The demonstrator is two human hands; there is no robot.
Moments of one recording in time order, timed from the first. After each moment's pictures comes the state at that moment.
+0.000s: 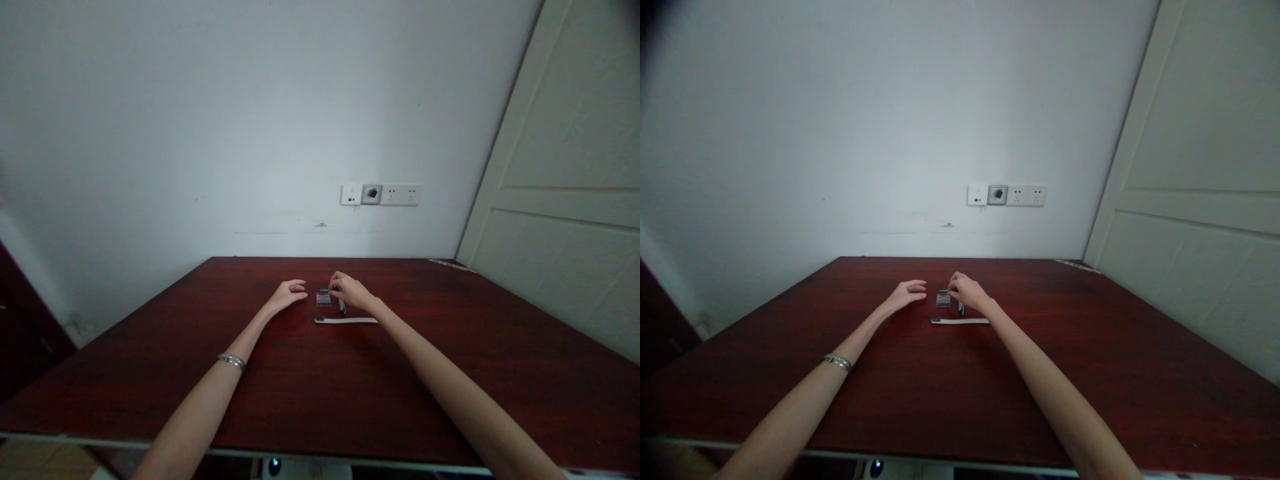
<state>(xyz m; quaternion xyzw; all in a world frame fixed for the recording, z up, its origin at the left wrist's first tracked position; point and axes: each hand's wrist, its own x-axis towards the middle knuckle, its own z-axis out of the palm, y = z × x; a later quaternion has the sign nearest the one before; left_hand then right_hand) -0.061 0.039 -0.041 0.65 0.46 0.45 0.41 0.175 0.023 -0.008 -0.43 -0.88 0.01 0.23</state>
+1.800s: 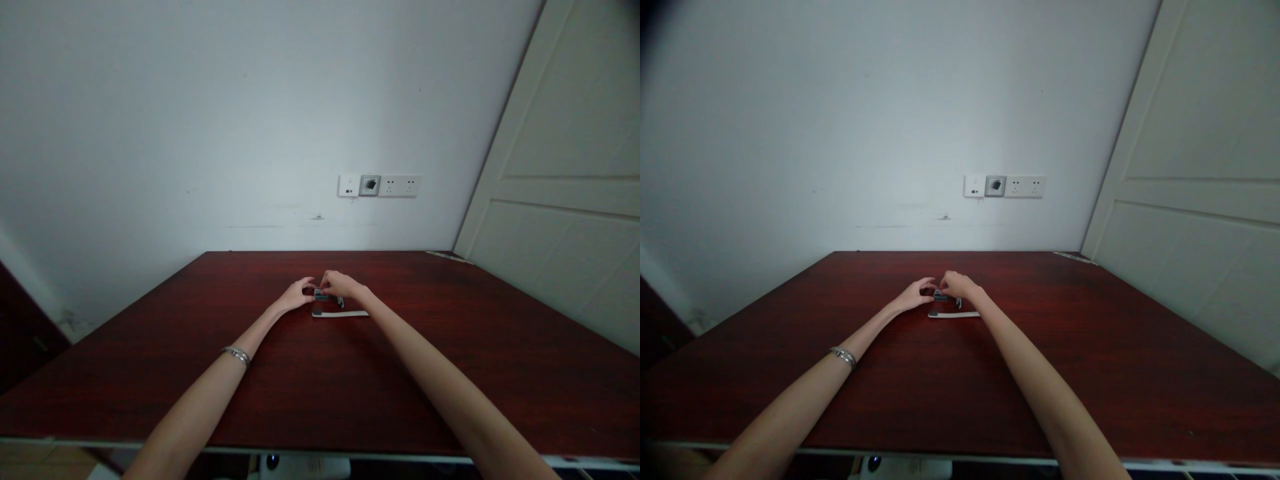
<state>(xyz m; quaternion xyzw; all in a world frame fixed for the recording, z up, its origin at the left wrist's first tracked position) -0.029 0.038 -0.055 0.76 0.40 0.37 0.37 0.159 0.047 -0.015 -0.44 -0.89 0.04 0.12</state>
